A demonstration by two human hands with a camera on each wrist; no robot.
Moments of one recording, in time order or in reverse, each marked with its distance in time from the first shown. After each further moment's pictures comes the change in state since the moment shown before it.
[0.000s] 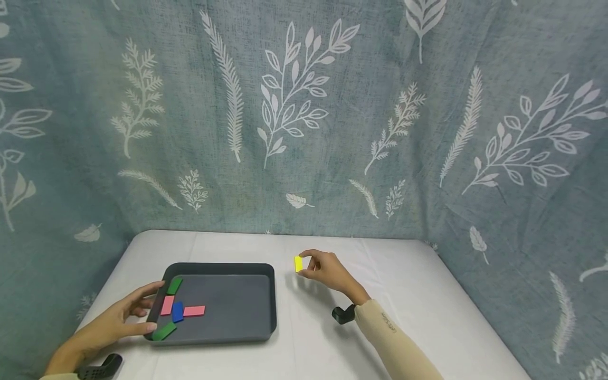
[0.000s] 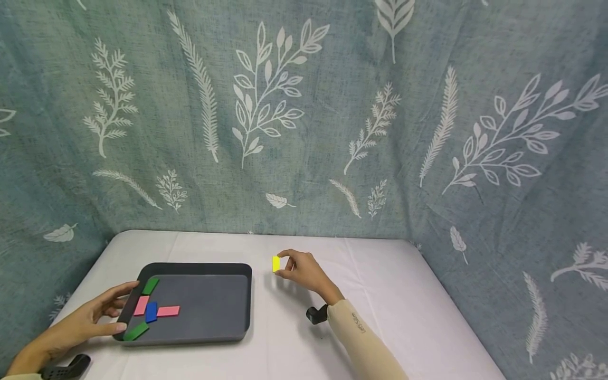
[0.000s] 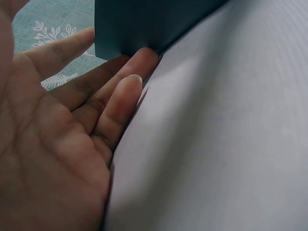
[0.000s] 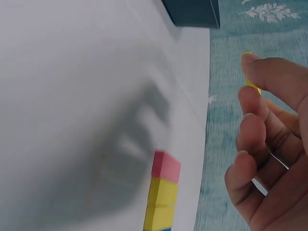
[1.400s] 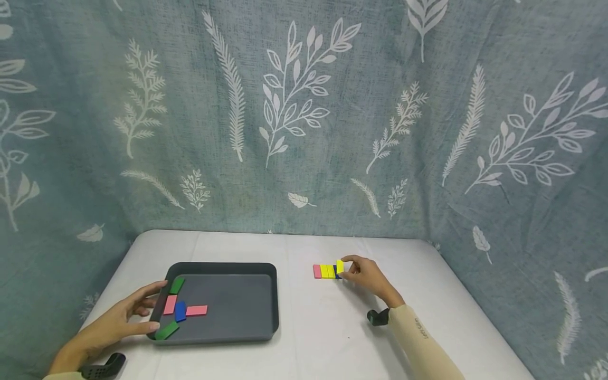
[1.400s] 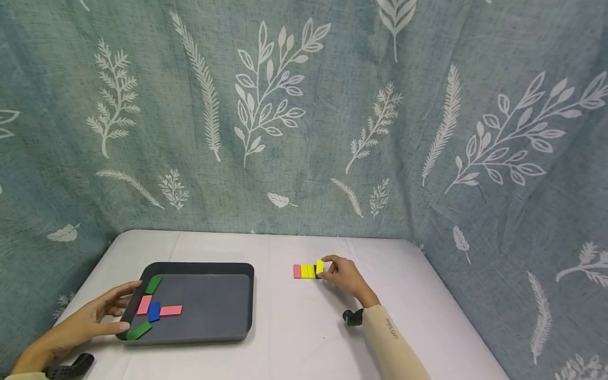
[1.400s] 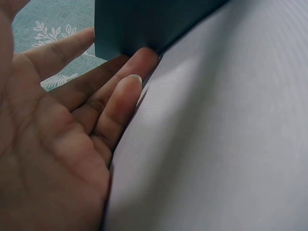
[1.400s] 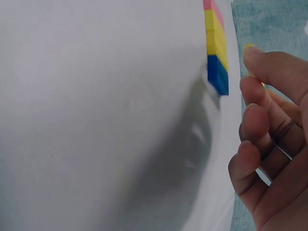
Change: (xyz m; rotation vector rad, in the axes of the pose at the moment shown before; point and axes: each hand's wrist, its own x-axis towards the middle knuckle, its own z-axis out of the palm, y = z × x) left_hand -0.002 -0.002 0.002 0.007 0.024 0.004; right_hand -0.048 0.087 -0.037 0.029 0.088 0.270
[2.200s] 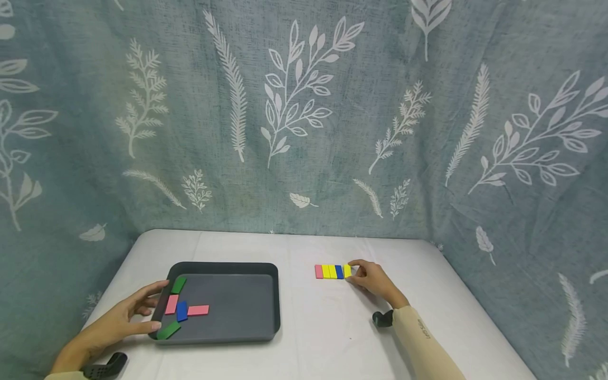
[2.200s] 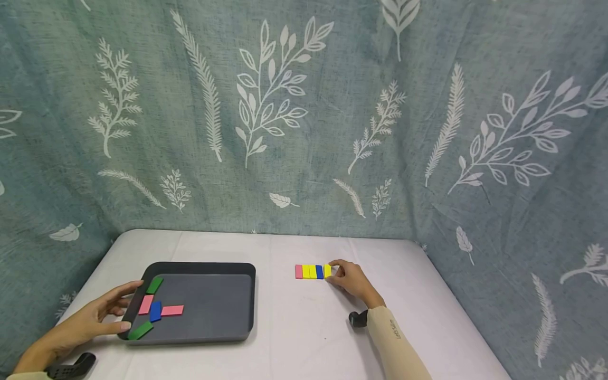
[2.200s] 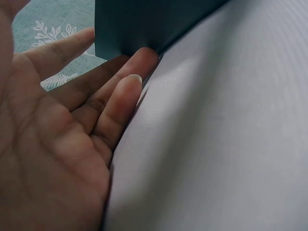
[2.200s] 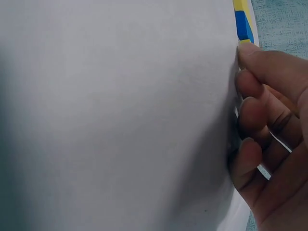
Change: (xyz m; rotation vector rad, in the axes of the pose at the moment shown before) left_hand 0.004 0.001 0.000 0.014 0.016 -0.064; right_hand 0.002 0.027 0.002 -0.018 -0.024 0.071
